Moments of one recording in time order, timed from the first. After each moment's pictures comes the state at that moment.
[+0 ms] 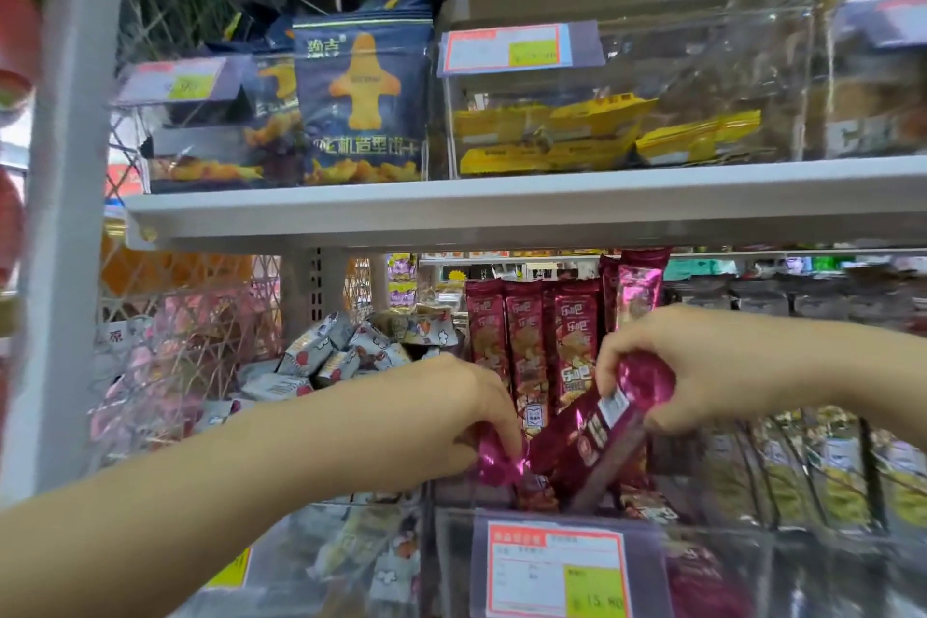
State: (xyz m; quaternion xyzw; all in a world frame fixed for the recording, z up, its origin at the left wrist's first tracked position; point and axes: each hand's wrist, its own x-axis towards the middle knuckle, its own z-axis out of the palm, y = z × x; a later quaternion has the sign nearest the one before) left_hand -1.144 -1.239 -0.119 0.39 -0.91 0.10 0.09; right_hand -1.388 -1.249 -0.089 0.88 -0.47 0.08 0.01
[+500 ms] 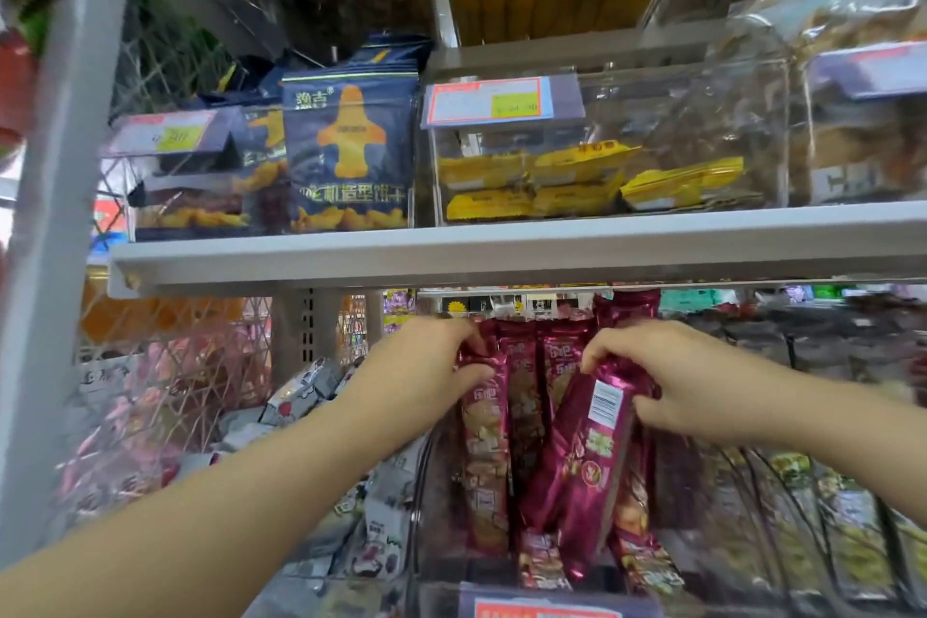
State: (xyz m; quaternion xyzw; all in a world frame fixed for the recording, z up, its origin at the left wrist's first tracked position) left_hand -1.156 -1.295 -0.095 0.52 -0.78 0.18 0.32; right_hand -1.395 -1.281 -0.088 0.86 -0.46 0.19 0.13
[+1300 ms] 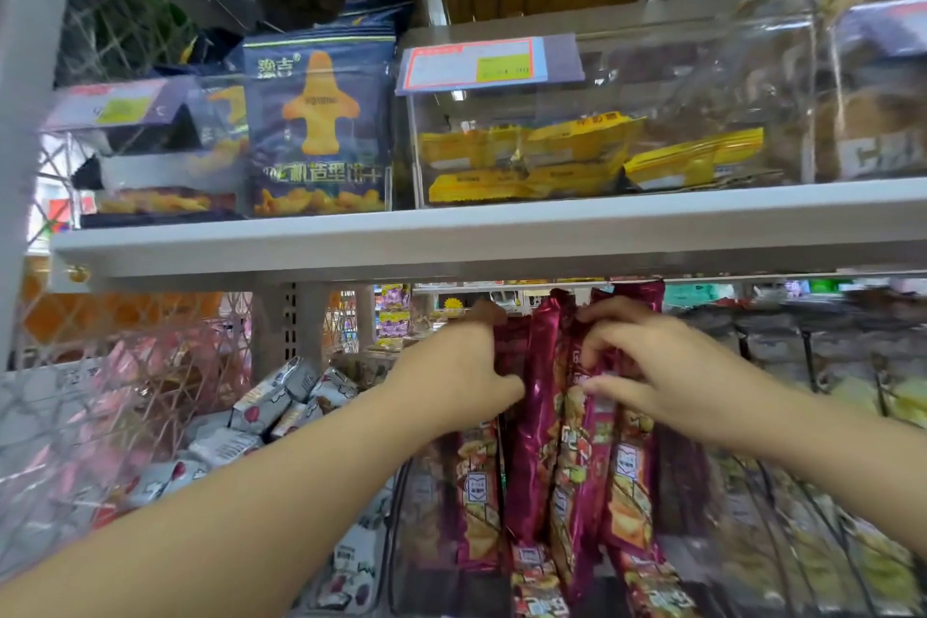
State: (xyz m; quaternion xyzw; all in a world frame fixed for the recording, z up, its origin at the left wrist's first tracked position) left_hand -1.190 -1.322 -0.095 0.55 -0.78 0.10 0.27; right_hand -1.393 -1.315 -0.101 0.84 -0.45 0.25 0.19
